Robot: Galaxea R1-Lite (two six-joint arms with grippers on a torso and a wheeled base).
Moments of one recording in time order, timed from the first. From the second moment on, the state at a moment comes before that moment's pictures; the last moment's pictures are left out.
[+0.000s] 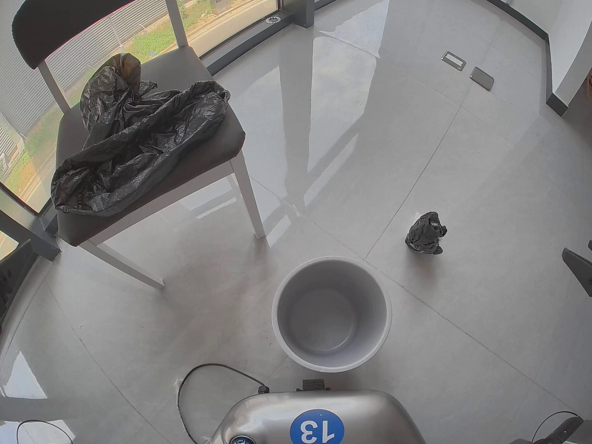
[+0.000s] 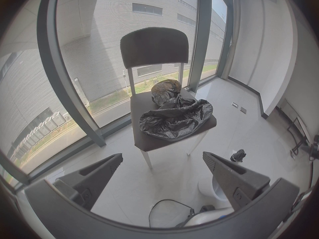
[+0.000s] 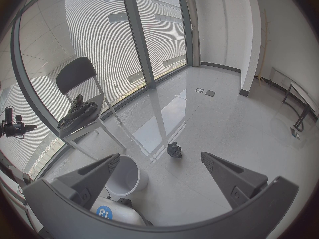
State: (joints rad) left arm -0.15 0.72 -0.70 0.17 0.24 -0.15; right arm 0.07 0.77 -0.51 -0.11 0.07 0.10
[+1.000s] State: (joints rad) left arm 0.17 1.13 -0.68 -0.18 0.11 0.06; right arm 0.09 0.93 -0.63 -0.22 0.08 0.09
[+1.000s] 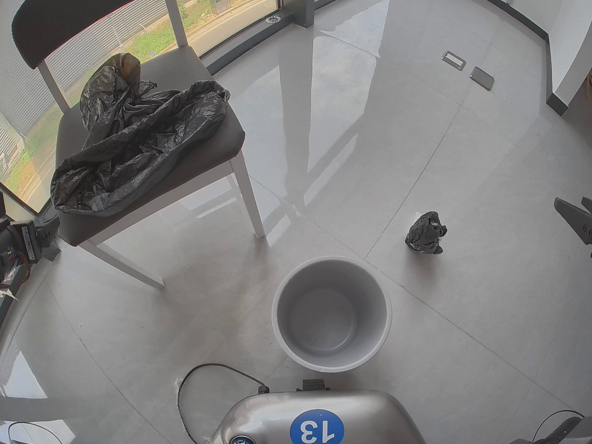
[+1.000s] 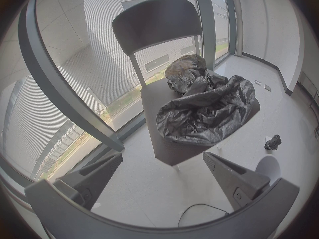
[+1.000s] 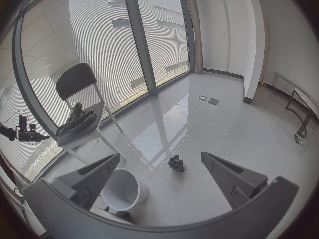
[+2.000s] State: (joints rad) left arm 0.16 1.35 -0.86 -0.24 0.21 0.06; right arm 0.17 0.95 -0.66 -0.22 0.07 0.07
